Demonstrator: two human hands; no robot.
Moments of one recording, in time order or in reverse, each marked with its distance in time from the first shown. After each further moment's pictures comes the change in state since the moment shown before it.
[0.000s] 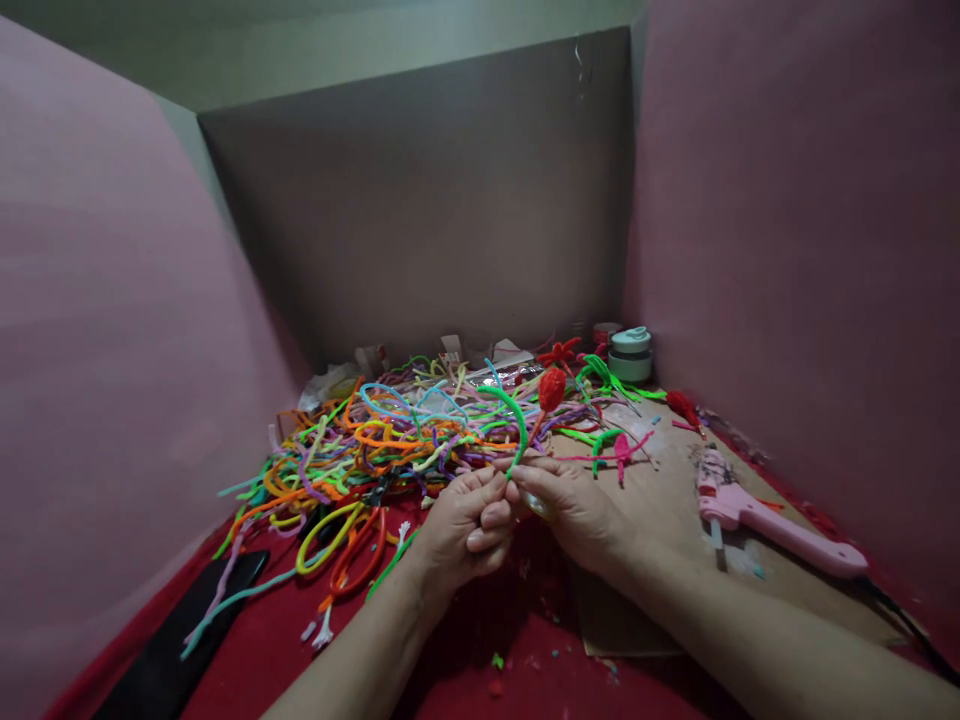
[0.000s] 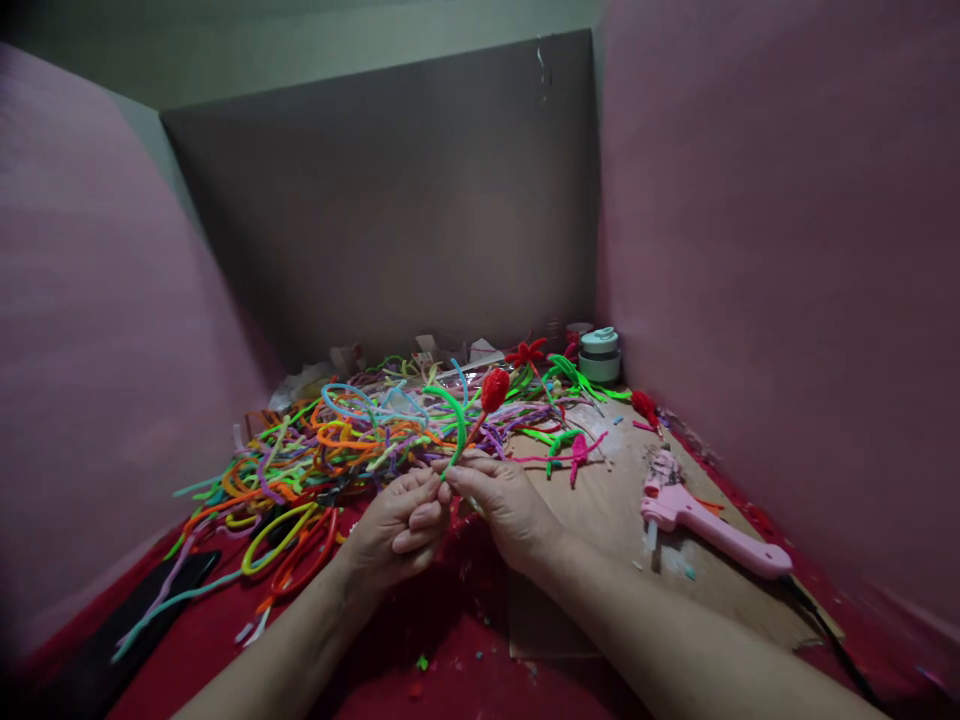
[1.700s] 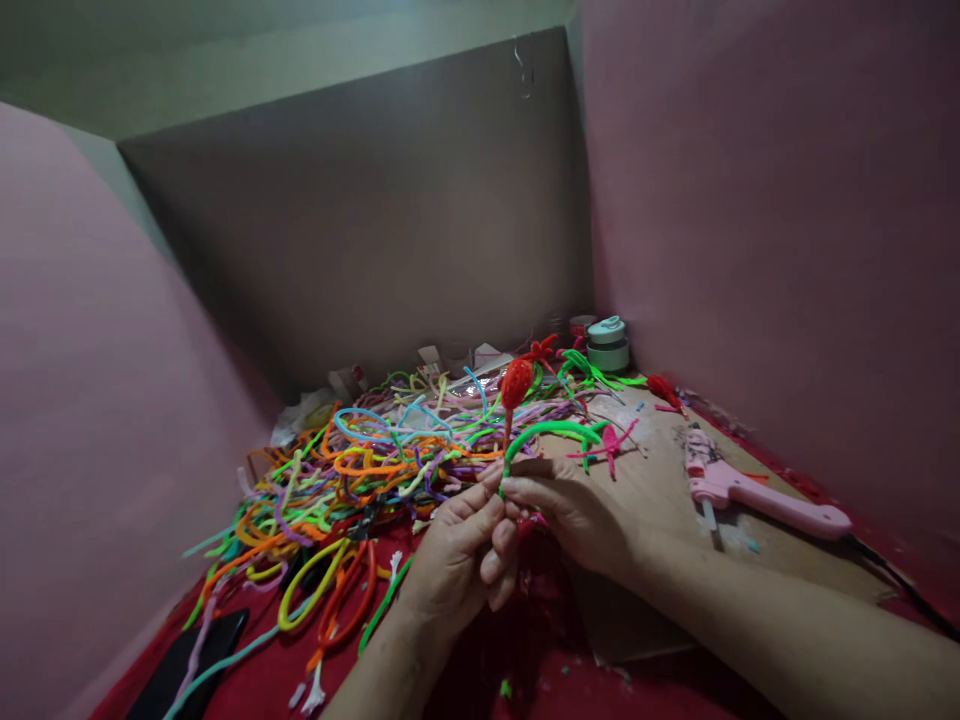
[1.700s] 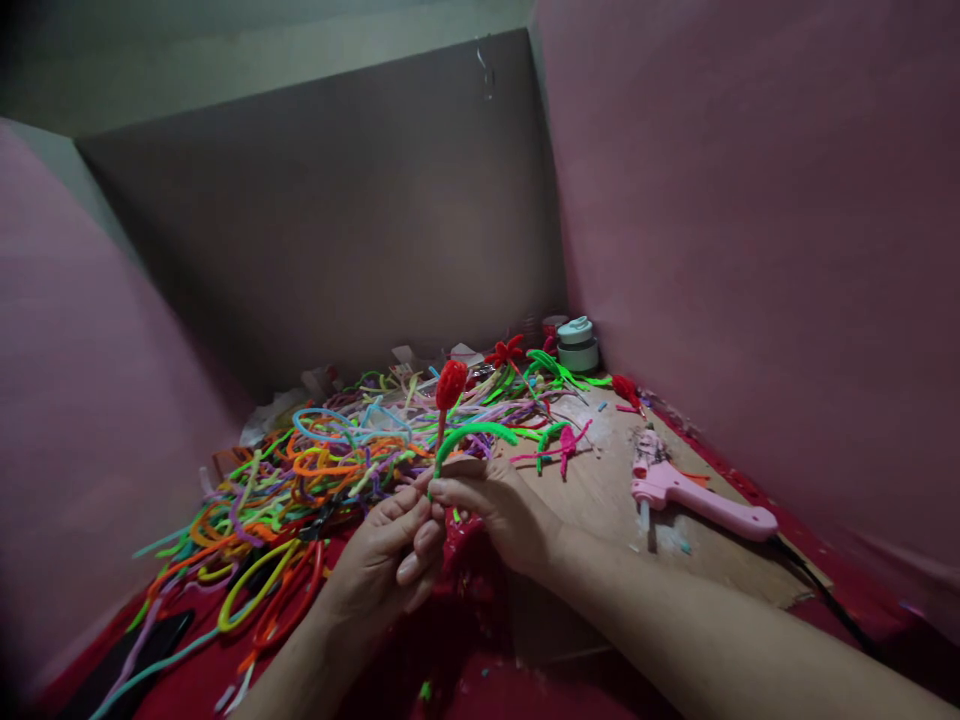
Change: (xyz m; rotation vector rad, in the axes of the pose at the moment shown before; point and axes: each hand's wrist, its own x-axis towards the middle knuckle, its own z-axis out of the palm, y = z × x) left_hand -0.005 -0.002 0.016 0.113 0.097 0.090; right_hand -0.005 -0.006 0.000 0.079 -0.080 0.020
